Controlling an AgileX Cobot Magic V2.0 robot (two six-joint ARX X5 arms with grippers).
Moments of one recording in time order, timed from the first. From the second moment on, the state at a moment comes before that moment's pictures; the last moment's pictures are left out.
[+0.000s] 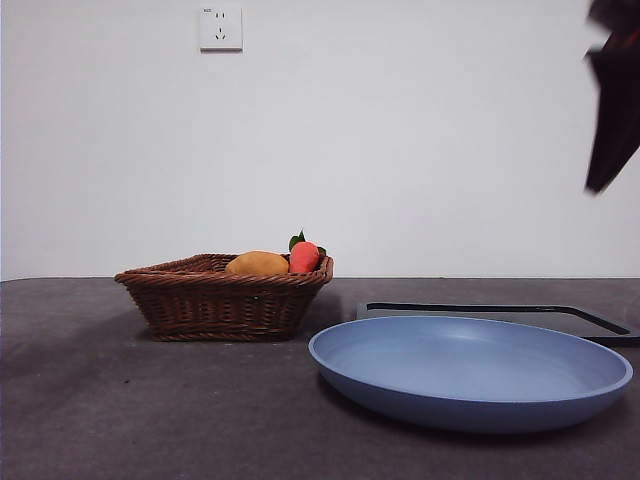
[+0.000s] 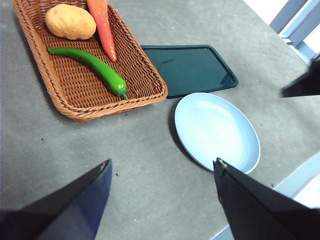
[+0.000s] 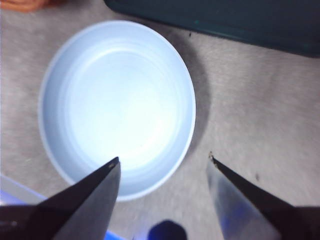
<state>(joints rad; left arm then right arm) 0.01 0.61 0.81 -0.82 0.65 0.01 0.14 1.26 0.99 -0.91 -0.36 -0.05</state>
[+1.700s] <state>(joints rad) 0.00 0.69 0.81 -0.81 0.62 -0.02 0.18 1.65 0.99 -0.75 -0.41 -0.03</state>
